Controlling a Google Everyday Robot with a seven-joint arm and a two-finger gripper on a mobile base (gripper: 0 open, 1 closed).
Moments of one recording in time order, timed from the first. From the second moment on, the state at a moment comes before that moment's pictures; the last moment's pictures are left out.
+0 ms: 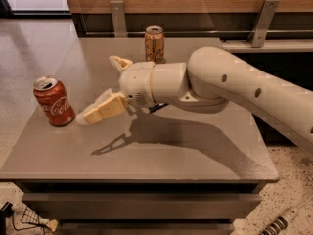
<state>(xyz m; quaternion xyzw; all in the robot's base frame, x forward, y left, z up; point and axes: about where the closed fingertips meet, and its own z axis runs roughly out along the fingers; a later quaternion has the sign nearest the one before) 0.516 0.132 0.919 -0.51 0.58 0.37 0.52</state>
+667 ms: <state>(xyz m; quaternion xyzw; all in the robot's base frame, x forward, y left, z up) 0.533 0.194 0.890 -0.50 0.59 0.38 0.51</state>
